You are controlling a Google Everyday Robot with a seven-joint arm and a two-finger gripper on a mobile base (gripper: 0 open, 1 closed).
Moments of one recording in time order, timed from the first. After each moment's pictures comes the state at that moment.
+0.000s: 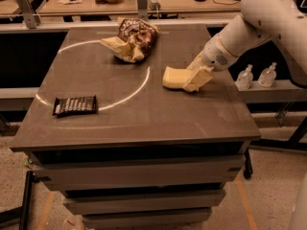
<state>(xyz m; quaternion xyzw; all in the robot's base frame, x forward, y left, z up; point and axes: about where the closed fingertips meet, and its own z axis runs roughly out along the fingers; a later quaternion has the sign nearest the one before) 0.635 -0.128 0.829 -0.59 0.76 0.17 0.24</state>
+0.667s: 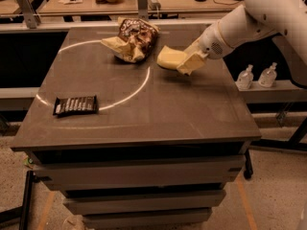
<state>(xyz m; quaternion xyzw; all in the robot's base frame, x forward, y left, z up) 0.669 -0.115 0.868 -0.53 0.76 0.16 0.33</state>
